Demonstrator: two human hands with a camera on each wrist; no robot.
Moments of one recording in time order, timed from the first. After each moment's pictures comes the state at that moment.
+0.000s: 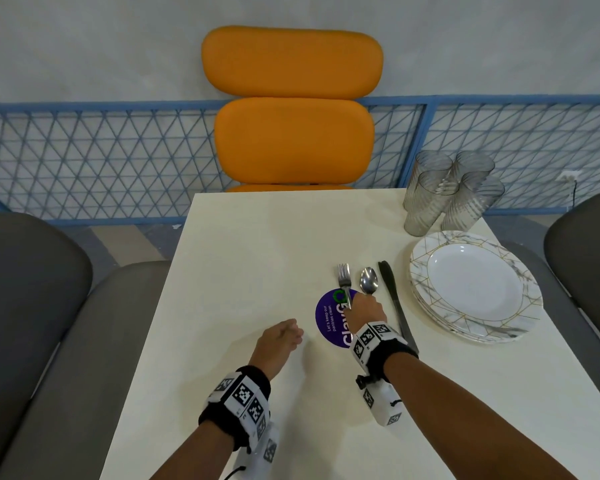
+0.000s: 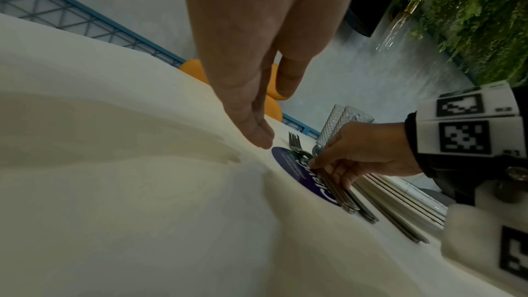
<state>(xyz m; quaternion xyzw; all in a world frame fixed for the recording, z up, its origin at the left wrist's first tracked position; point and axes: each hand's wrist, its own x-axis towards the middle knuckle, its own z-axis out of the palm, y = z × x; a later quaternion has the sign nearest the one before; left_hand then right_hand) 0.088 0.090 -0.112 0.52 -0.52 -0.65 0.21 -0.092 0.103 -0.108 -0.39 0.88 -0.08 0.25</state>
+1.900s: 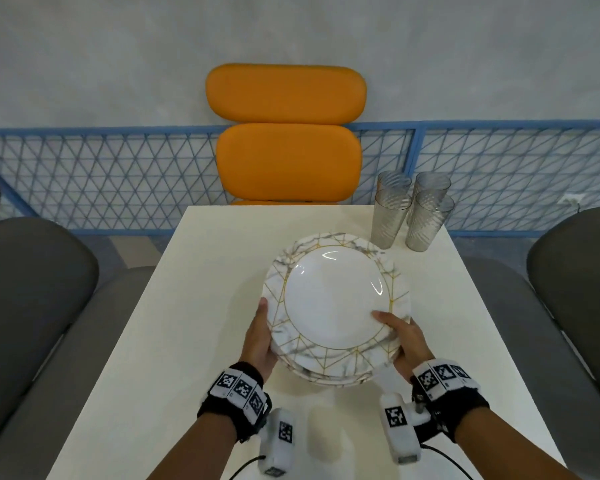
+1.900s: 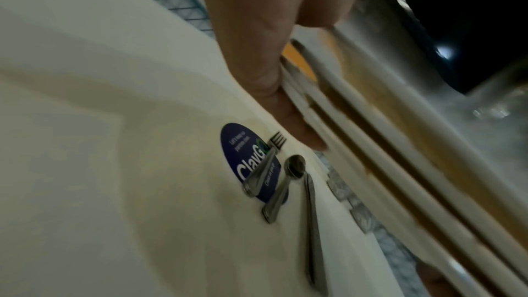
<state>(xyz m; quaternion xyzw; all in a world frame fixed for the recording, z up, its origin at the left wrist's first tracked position) 0.016 0.154 -0.061 0.47 -0.26 -0.77 0.34 -0.204 0.236 -0.063 -0.05 0.58 -0.61 0.54</state>
